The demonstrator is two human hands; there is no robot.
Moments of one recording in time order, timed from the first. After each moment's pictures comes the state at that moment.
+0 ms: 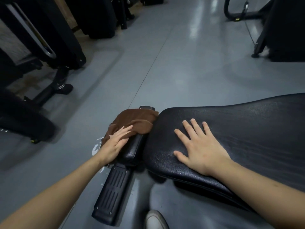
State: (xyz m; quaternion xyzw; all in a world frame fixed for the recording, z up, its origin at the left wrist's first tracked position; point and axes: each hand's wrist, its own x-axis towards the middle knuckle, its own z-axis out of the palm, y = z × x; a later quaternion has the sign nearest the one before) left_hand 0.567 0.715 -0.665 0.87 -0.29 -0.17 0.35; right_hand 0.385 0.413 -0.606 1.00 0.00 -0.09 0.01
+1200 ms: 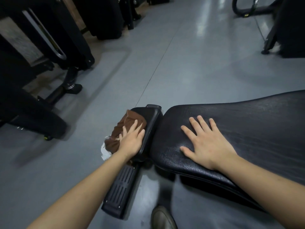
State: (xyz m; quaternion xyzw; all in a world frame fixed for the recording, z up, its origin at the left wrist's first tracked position) left_hand 0.539 0.659 -0.650 0.96 -0.12 -0.15 0.19; right_hand 0.386 0.413 -0.608 1.00 0.00 -0.07 0.01
